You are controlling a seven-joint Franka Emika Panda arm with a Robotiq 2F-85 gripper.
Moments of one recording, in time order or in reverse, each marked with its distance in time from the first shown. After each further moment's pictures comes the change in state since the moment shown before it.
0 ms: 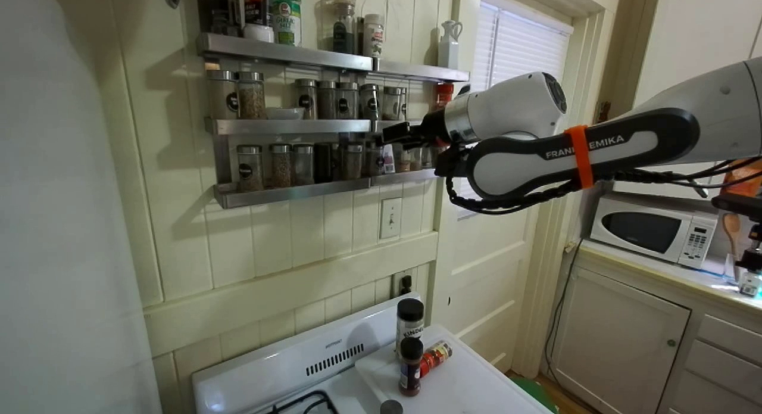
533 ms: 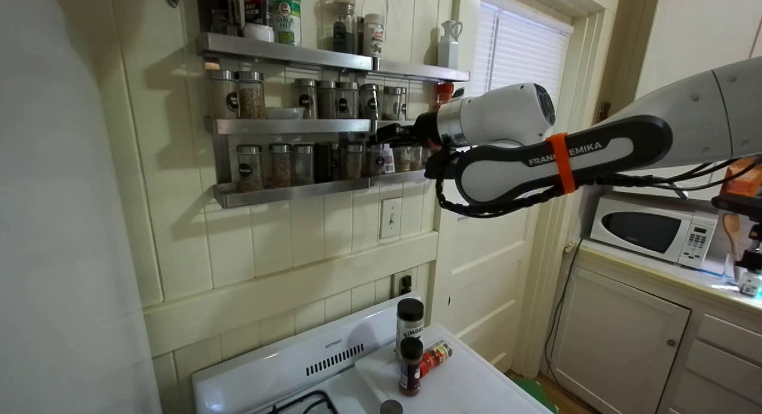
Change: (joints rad) arm 0.001 0.064 0.005 0.032 -0.001 0.100 -0.007
